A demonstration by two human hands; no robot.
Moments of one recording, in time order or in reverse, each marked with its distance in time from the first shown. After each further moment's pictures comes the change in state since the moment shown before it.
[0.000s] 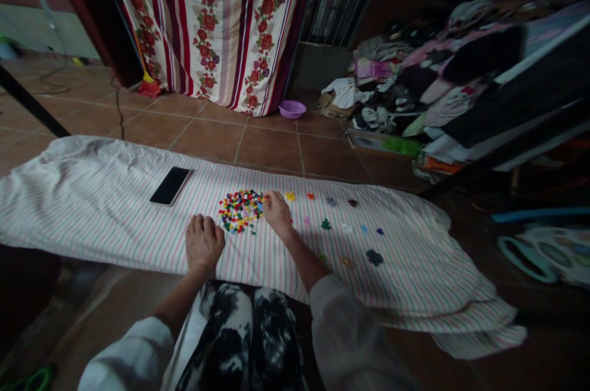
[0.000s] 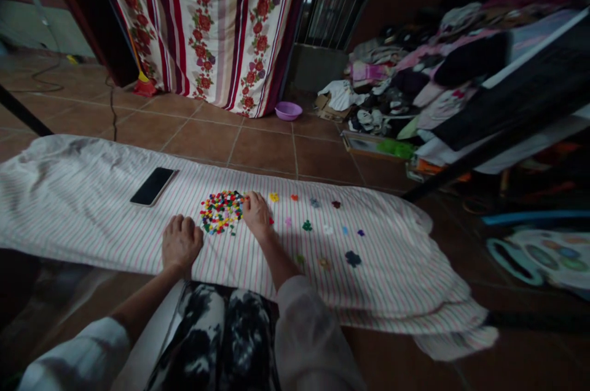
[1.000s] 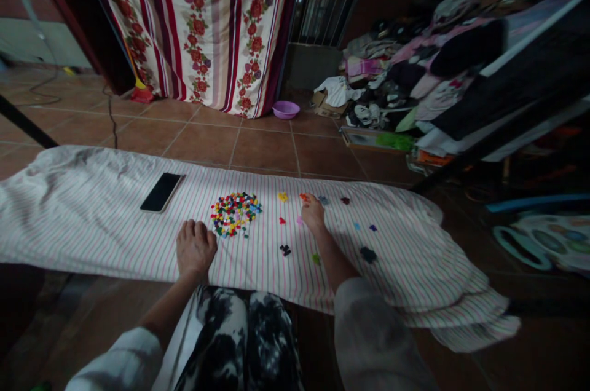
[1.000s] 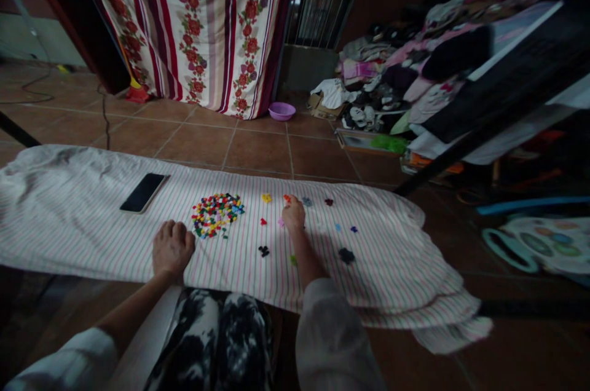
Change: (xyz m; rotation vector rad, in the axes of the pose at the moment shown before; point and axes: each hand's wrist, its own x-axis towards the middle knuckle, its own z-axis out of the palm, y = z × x) left_hand 0.000 0.000 0.002 0.011 0.035 0.025; right_hand 0.000 0.123 -0.060 -0.050 0.161 0.478
